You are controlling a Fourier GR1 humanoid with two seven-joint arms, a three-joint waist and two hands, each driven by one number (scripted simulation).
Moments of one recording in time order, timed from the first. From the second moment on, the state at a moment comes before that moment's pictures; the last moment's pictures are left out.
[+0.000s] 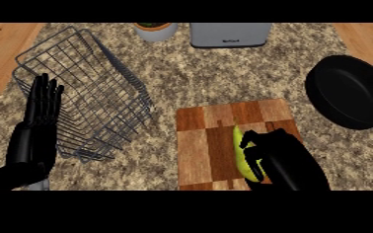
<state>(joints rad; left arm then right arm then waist) 0.06 0.25 -0.05 -1.80 0.12 0.26 -0.12 -0.04 -0.44 0.55 -1.98 0.94 0.05 0.18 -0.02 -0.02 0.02</state>
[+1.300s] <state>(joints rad) 0.04 0.21 -0.04 -1.81 0.09 0.22 -0.10 -0.07 -0.57 -0.05 -2.08 0.76 0.09 0.27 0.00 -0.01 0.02</state>
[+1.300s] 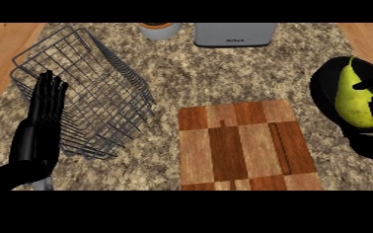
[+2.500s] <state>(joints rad) 0.00 0.17 -0.06 -1.81 0.05 0.20 -0.08 -0.34 -0.72 -0.20 -1.06 0.72 0.09 -0.12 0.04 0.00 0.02</state>
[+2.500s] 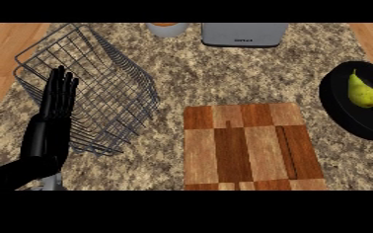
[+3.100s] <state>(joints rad) 0.01 0.16 -0.04 -1.82 0.05 0.19 -0.05 -0.51 -0.63 -0.40 -0.78 0.44 0.16 -0.38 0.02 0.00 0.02</state>
